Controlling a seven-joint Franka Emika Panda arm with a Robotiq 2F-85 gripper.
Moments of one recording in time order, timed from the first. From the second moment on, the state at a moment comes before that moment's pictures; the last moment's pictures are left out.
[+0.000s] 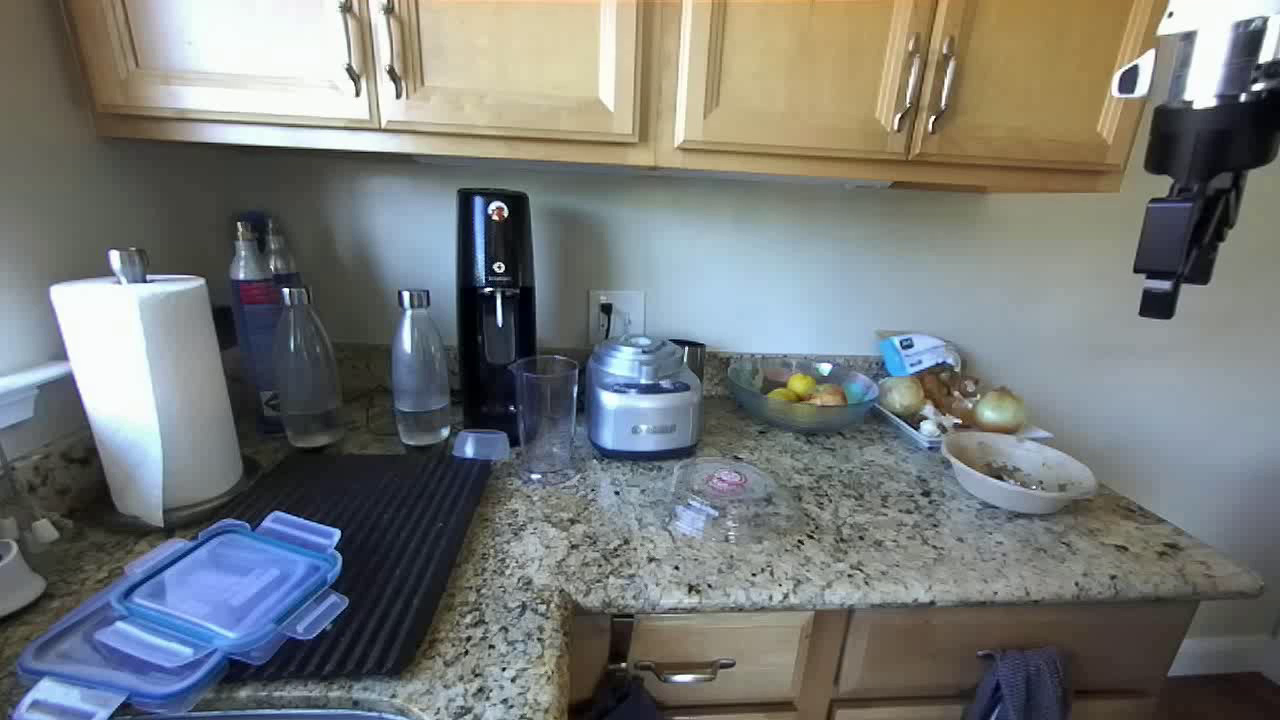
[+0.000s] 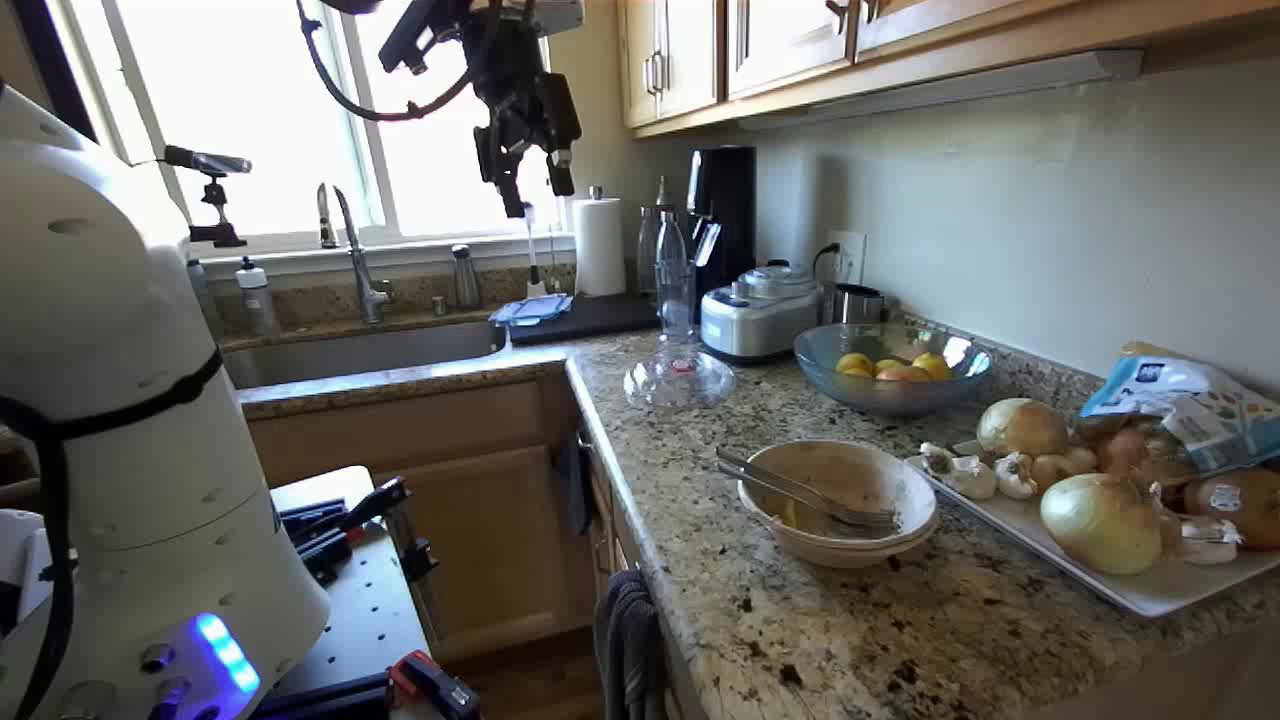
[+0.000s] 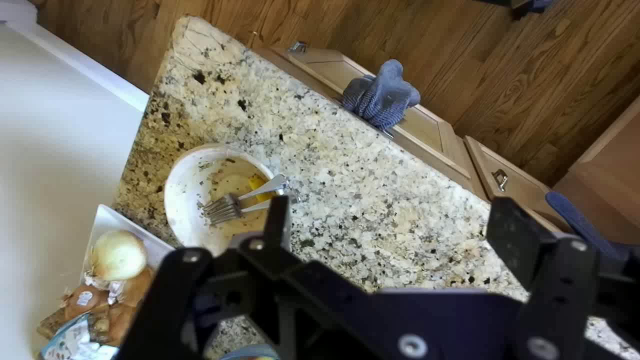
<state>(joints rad) 0.04 -0.70 0.22 -2.55 -0.14 1.85 0.05</state>
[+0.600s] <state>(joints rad) 0.04 -0.70 0.22 -2.55 -0.14 1.85 0.05</state>
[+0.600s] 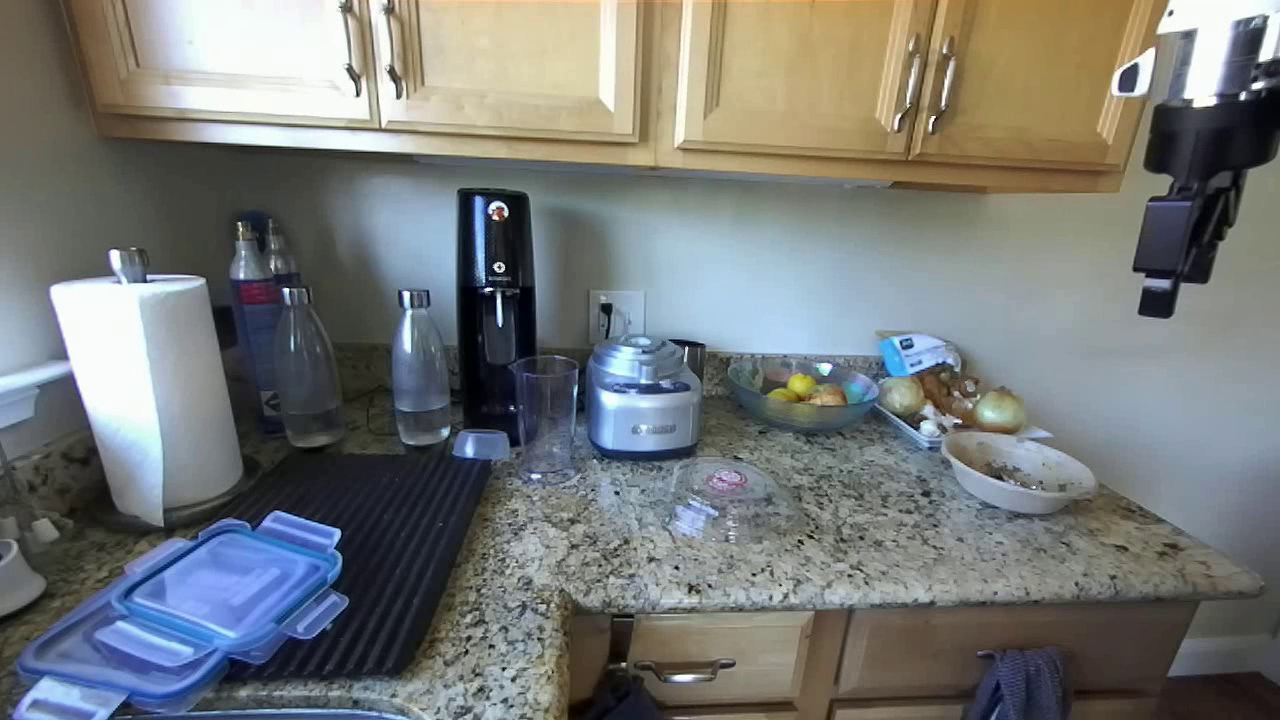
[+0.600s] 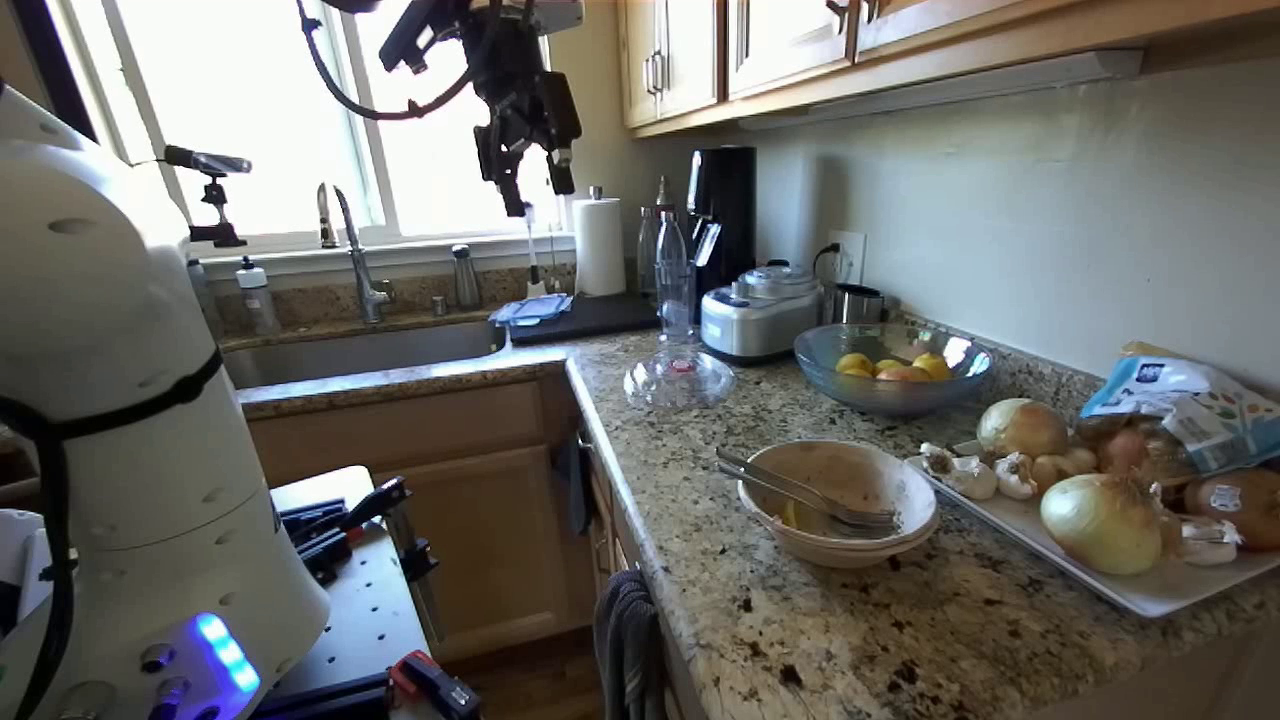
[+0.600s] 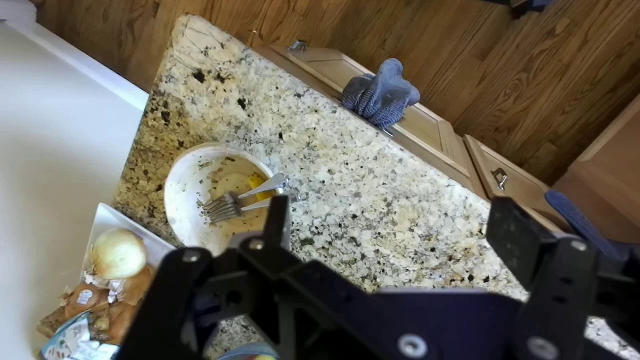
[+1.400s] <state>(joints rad) -0.06 -0.38 0.07 -2.48 -0.16 2.07 0.10</state>
